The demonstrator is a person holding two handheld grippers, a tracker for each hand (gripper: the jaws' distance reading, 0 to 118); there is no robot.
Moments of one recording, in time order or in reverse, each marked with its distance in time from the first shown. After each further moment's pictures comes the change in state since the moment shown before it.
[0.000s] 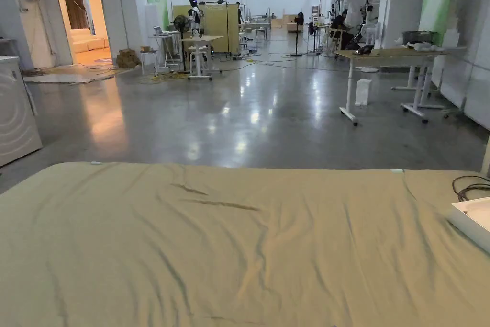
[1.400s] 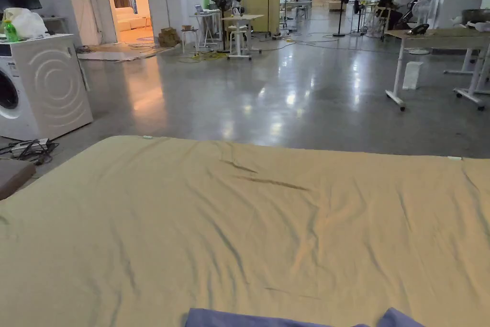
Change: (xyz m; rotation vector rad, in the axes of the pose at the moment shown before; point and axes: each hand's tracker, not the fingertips) left arm -0.015 -0.057 0.241 0.205 0.572 0.251; right arm -0.078 0.061 0.008 0.140 0.138 0.123
